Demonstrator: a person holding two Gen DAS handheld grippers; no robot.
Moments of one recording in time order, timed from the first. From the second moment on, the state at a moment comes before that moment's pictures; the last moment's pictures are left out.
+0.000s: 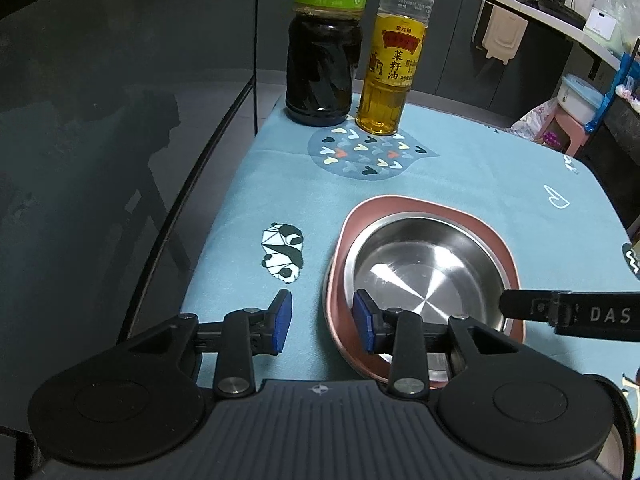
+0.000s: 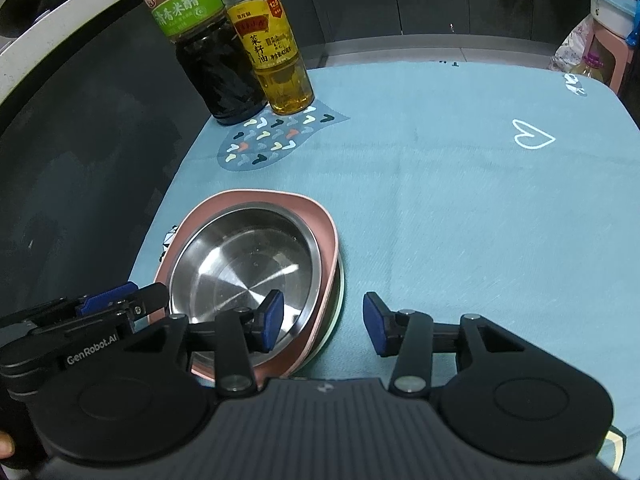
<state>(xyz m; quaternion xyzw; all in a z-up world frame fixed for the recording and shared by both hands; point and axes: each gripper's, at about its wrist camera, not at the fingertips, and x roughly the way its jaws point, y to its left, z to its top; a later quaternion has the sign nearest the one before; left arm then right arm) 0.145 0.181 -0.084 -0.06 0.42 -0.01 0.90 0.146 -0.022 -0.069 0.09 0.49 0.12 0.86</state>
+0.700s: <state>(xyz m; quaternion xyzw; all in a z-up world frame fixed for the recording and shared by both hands) 0.158 0.188 -0.103 -0.13 0.47 -0.04 0.87 0.153 -0.015 -0.077 0.09 0.50 0.13 0.85</state>
